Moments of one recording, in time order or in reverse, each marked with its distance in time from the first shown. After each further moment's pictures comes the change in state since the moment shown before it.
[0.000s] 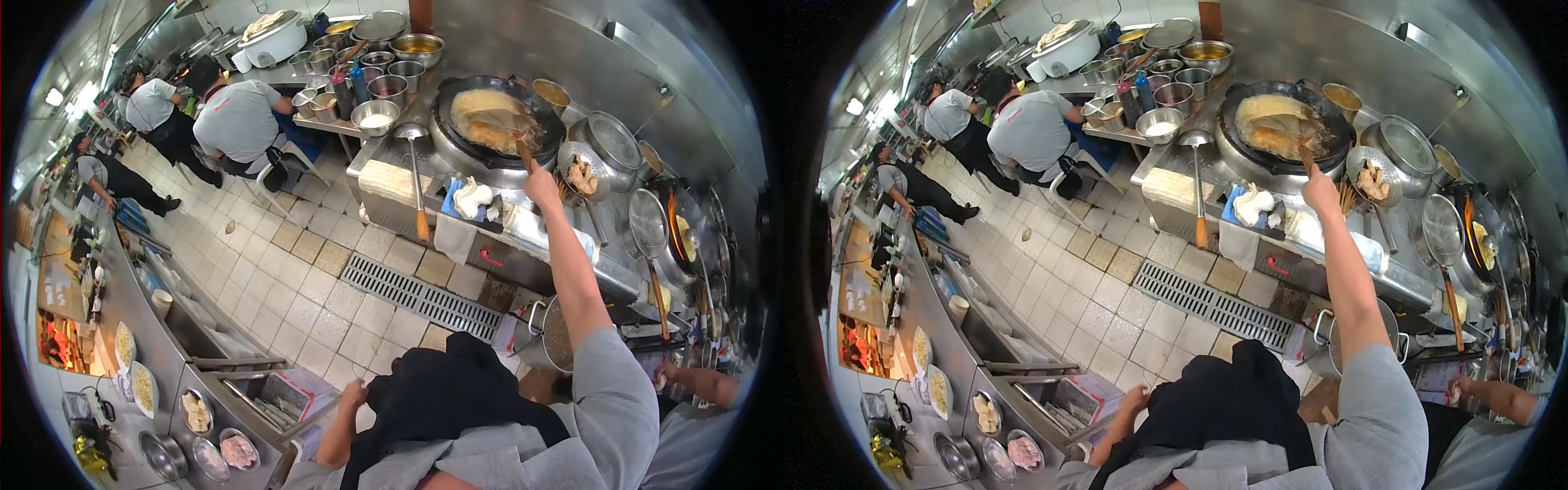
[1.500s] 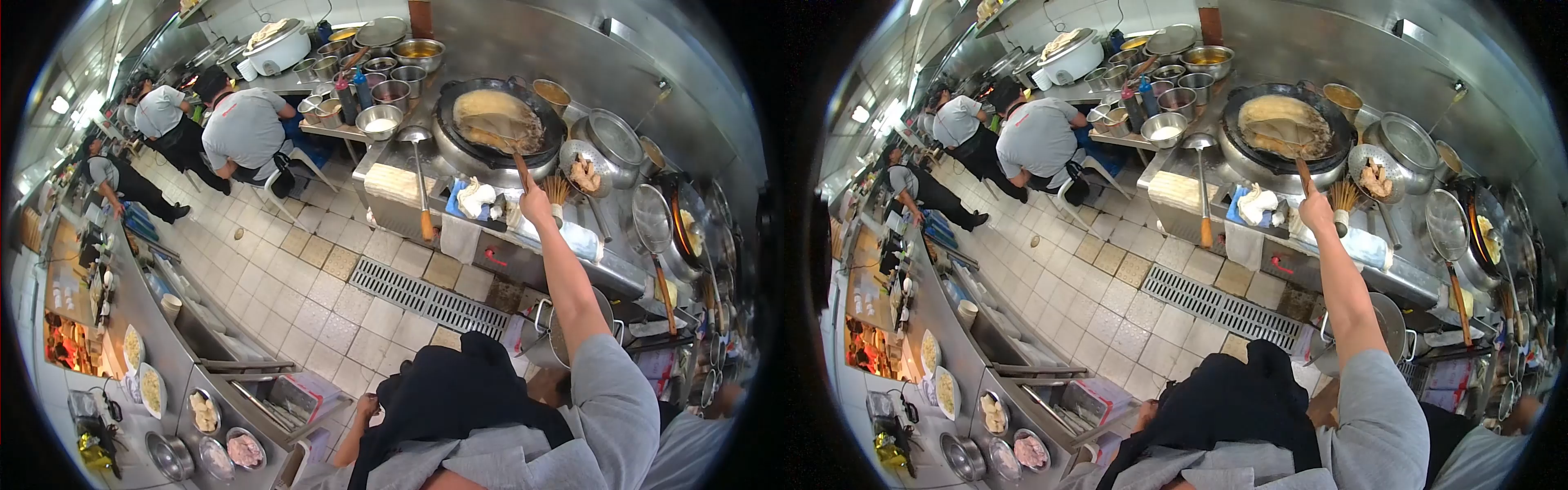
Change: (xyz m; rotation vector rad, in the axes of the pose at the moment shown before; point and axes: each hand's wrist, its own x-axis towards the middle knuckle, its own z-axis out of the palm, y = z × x) left_hand -0.035 0.010 0.018 -0.430 -0.006 -0.236; right_hand -0.028 0.026 0.047 0.097 0.052 0.005
